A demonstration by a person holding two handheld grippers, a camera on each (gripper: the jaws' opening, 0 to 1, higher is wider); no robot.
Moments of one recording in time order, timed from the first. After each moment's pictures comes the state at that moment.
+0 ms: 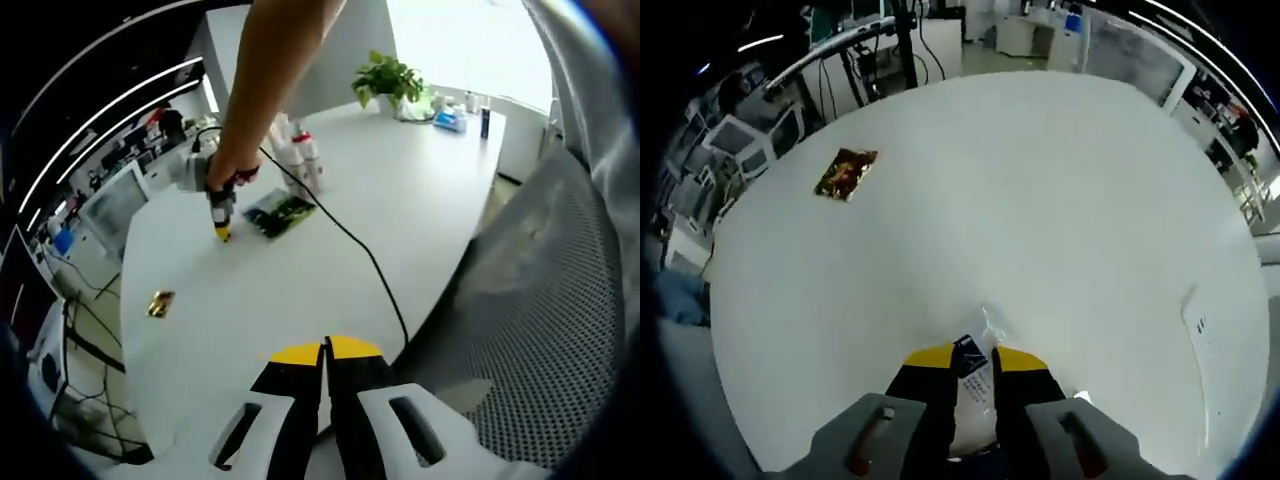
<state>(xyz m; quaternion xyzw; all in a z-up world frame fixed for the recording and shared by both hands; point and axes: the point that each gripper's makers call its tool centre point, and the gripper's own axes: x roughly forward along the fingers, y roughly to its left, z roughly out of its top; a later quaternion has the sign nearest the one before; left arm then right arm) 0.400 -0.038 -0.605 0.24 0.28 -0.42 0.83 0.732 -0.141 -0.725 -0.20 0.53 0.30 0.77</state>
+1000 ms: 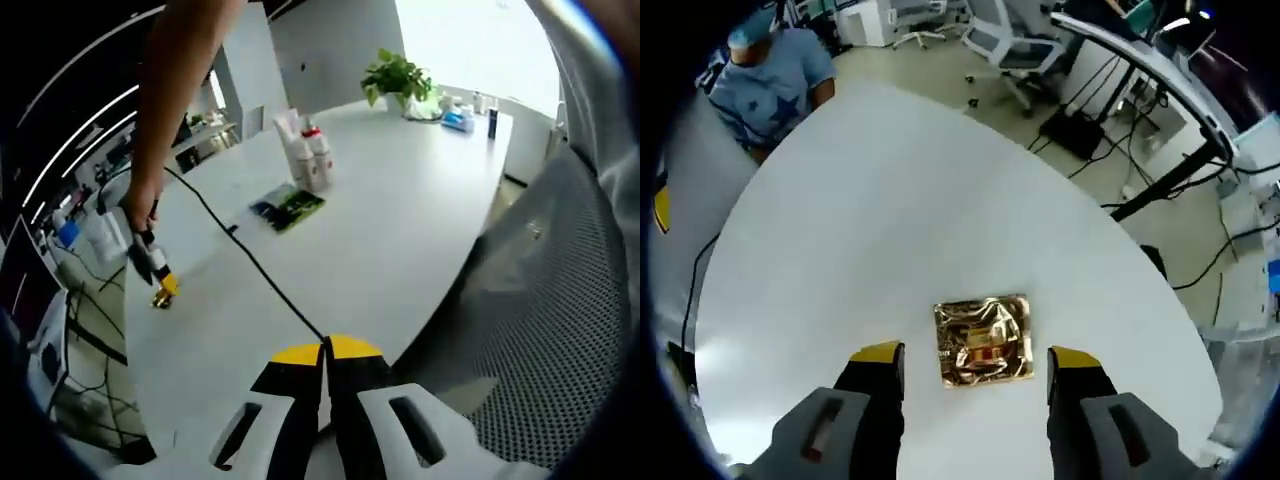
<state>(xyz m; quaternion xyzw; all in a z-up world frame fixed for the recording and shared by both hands) 0.404 -0.027 -0.610 0.24 0.28 -0.41 0.83 0.728 0.068 -0.727 -0.56 0.31 0.65 0.41</state>
